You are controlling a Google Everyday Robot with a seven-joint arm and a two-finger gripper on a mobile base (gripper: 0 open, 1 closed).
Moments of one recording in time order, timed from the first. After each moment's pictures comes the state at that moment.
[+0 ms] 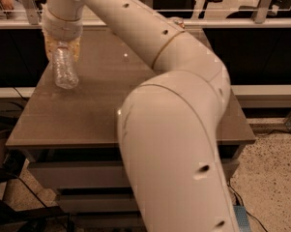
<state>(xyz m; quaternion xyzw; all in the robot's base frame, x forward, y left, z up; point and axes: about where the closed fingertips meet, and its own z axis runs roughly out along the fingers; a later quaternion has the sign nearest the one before) 0.671 0.241 0.892 -0.96 -0.16 -0.09 0.21</state>
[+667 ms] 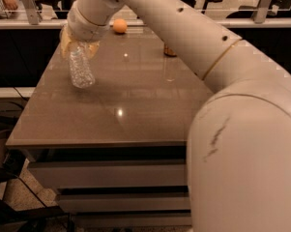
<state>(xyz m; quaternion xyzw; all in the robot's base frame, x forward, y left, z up) 0.656 0.194 0.909 -0.92 -0.23 -0.15 0.28</state>
